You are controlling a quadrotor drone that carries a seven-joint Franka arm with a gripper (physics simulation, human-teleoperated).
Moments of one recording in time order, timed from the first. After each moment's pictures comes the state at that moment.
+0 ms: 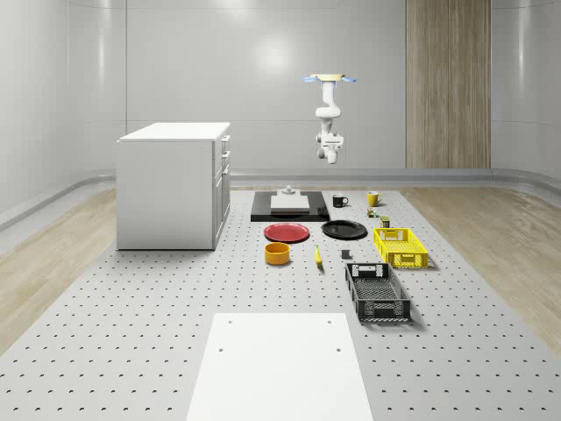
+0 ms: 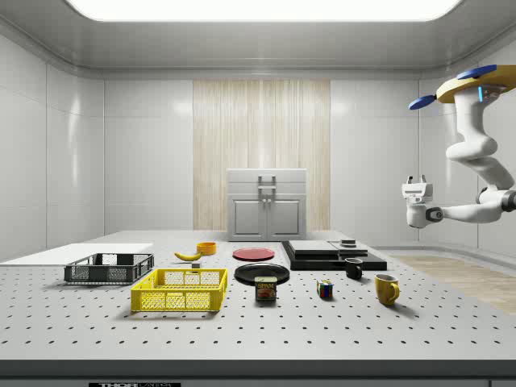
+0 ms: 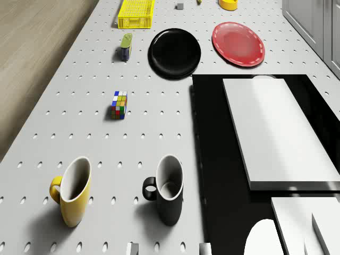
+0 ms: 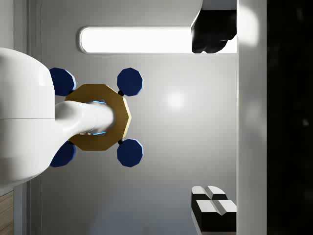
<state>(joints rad) 0.00 -0.79 0.00 -2.34 0.00 1.55 0.79</state>
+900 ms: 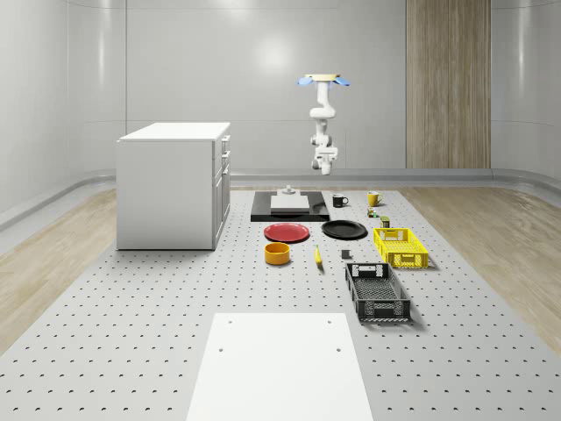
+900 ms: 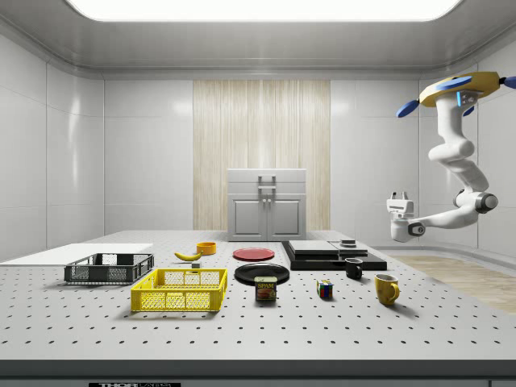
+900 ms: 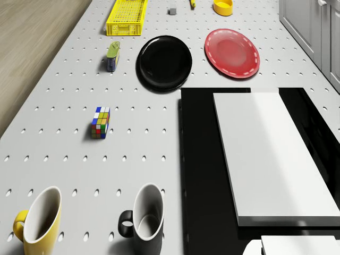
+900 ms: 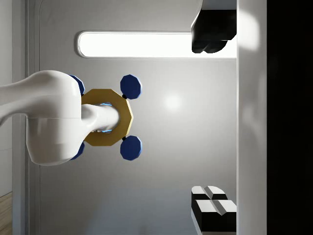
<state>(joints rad) -0.01 -0.71 0.00 -2.06 0.00 1.37 0.78</state>
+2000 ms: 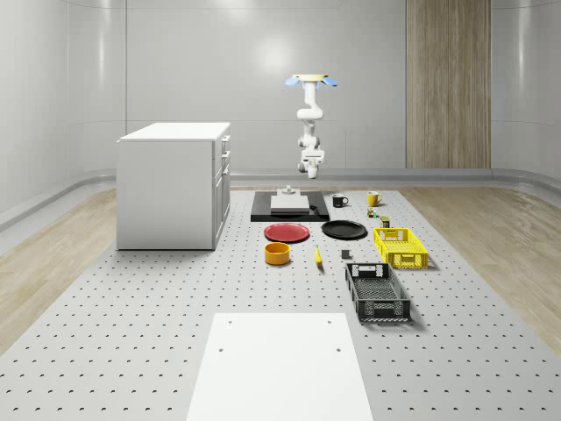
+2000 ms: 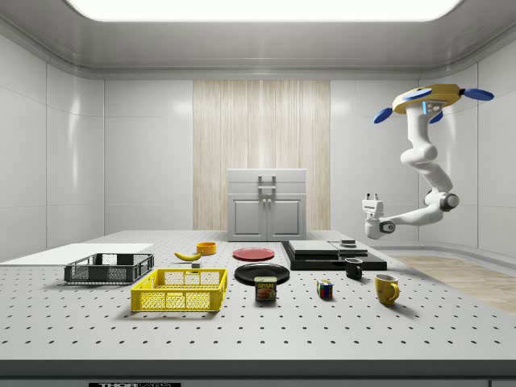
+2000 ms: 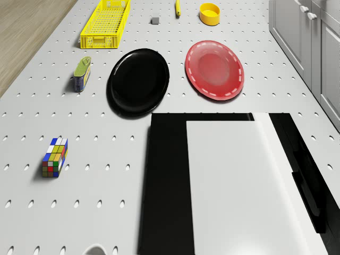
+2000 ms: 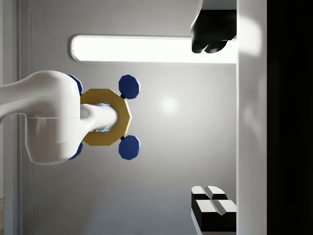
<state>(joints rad) -0.01 -0.71 0.01 -2.05 0.00 1.37 0.78</state>
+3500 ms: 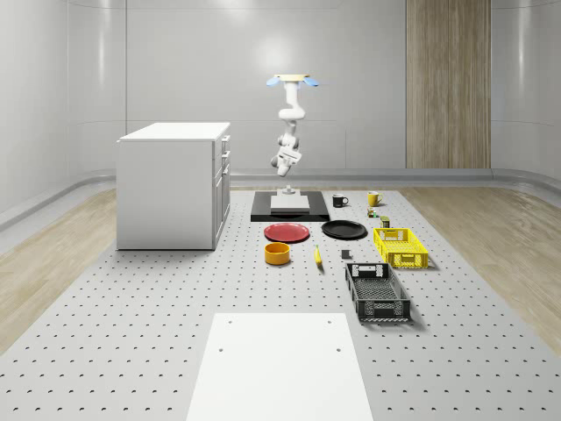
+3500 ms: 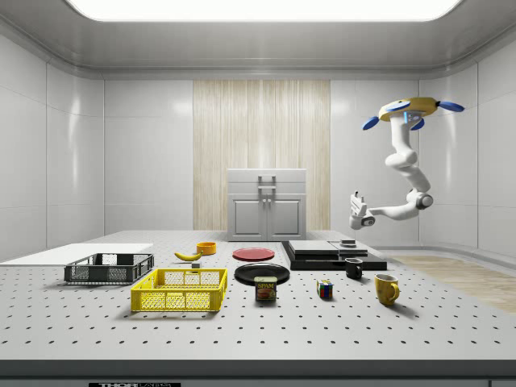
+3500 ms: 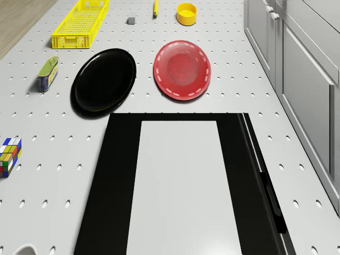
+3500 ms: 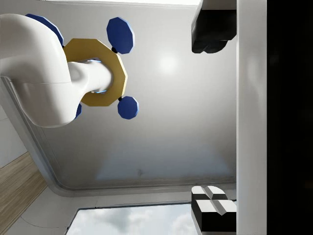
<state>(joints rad) -0.08 -0.74 0.25 -2.11 -0.34 1.40 0.83</state>
